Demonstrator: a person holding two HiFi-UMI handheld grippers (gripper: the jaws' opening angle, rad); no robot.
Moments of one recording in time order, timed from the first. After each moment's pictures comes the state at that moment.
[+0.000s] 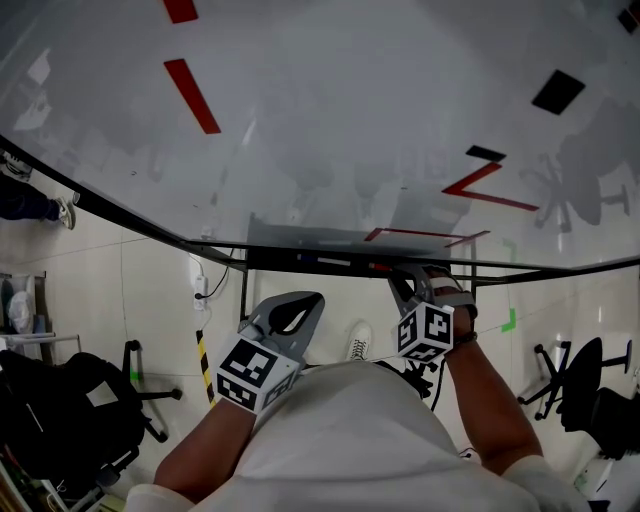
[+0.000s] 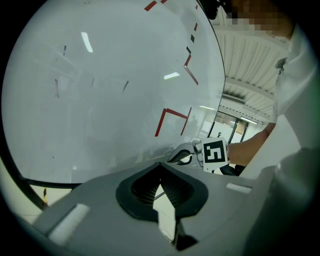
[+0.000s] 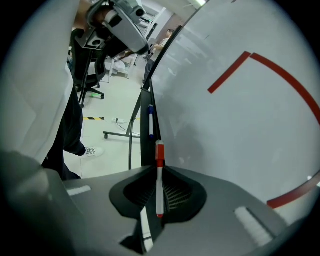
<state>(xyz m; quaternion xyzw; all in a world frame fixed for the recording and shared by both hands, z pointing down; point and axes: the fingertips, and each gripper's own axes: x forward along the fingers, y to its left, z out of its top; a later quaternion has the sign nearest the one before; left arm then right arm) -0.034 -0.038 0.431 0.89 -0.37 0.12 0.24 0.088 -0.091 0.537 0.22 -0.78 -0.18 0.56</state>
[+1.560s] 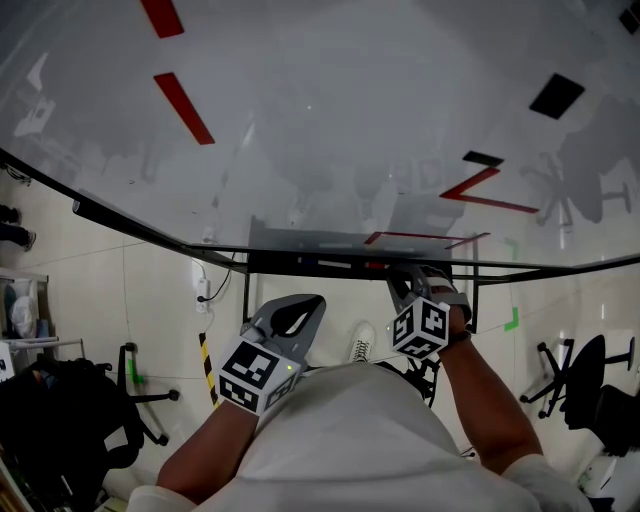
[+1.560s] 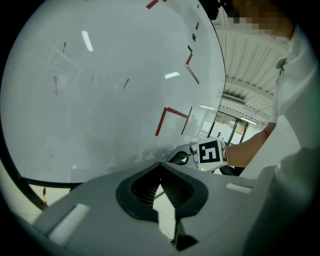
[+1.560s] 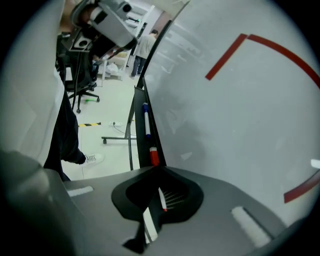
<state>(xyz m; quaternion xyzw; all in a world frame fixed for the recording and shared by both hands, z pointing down) -0.033 -0.040 0.434 0.89 -0.36 0.13 0.25 0.083 -0.097 0.548 0.24 -0.79 -0.13 0.55</state>
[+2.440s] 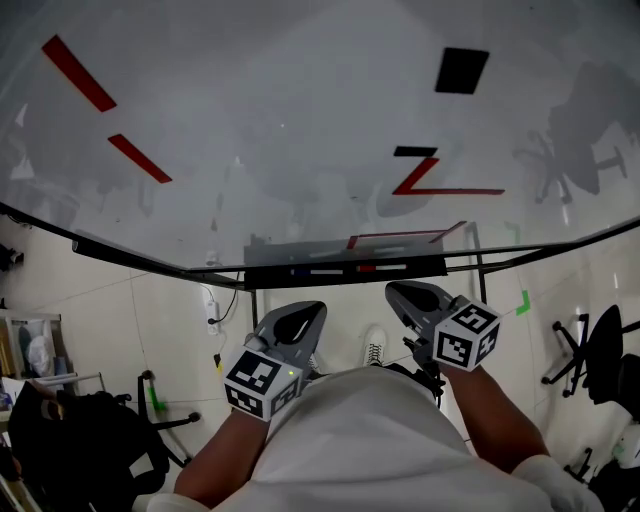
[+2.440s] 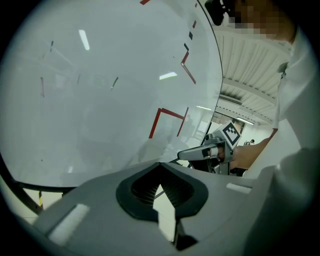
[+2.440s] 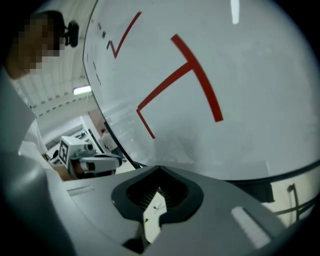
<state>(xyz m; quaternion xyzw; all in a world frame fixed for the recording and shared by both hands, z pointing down) -0.018 -0.041 0.428 0.90 -0.35 0.12 0.24 0.086 -0.069 0.449 0.35 -0.87 0.32 0.12</state>
